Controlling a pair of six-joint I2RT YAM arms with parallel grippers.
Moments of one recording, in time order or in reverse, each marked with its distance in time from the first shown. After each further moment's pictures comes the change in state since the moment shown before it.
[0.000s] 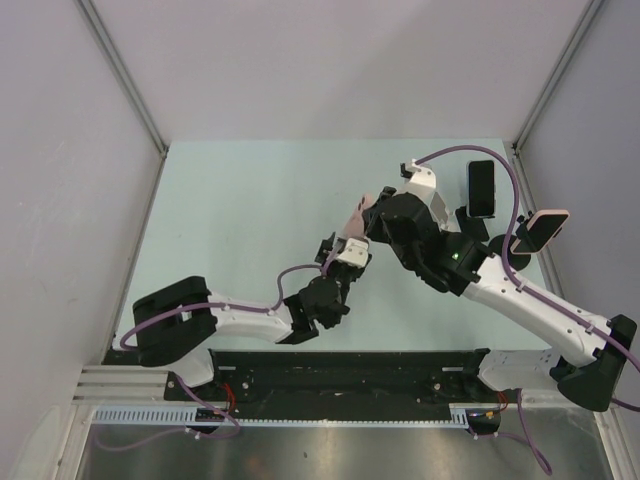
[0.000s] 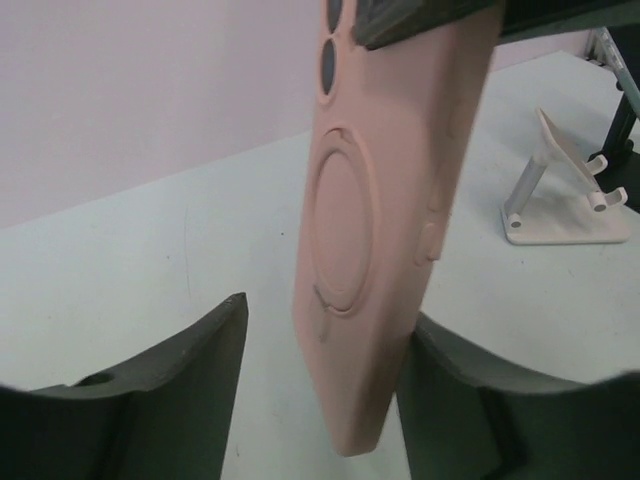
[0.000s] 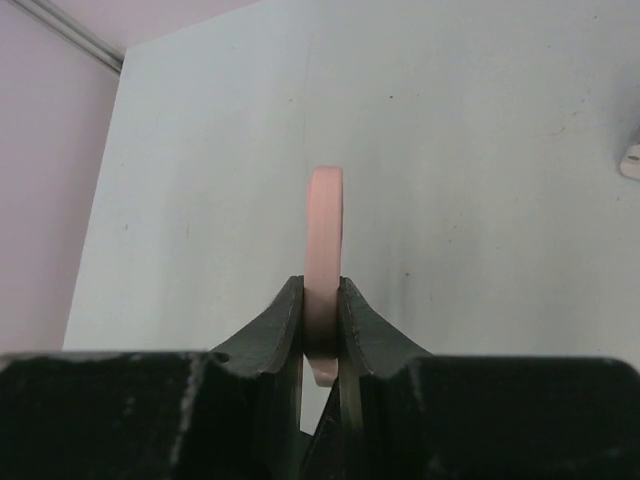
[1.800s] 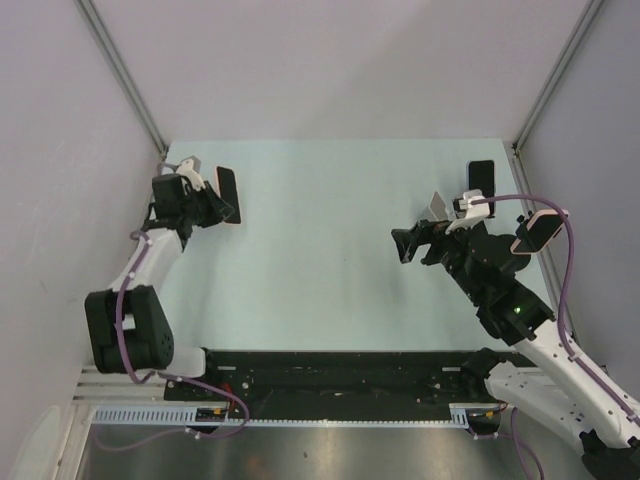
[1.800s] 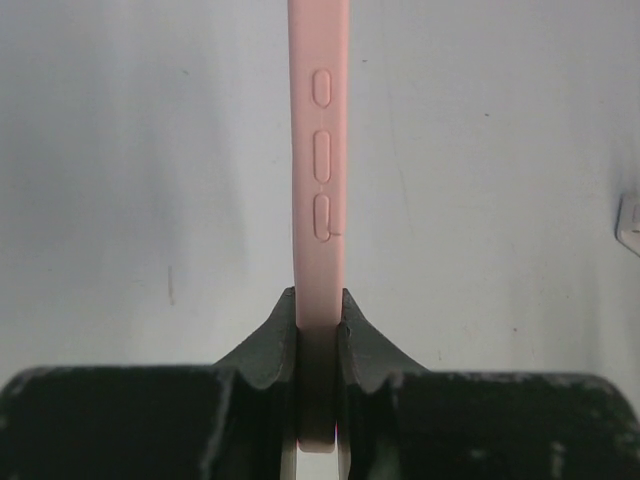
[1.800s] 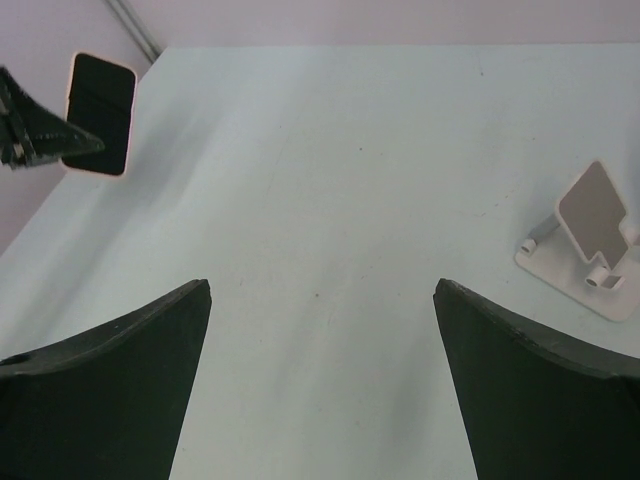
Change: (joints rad) left arm 1.312 -0.217 0.203 -1.118 1.350 -0.570; right arm -0.277 -0.512 -0.459 0.269 -0.380 -0.424
